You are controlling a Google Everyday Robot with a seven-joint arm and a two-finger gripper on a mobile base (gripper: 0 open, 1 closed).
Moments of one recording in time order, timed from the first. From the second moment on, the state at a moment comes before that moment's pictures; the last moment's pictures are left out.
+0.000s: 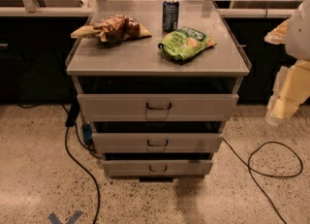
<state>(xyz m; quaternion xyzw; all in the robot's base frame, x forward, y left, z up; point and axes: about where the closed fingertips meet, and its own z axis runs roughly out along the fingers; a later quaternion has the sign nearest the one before) 0.438 -0.217 0.976 -0.60 0.78 -0.03 0.16</state>
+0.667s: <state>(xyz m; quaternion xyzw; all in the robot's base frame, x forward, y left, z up) 0.439 -0.214 0.962 -0.60 0.78 -0.03 0.17</state>
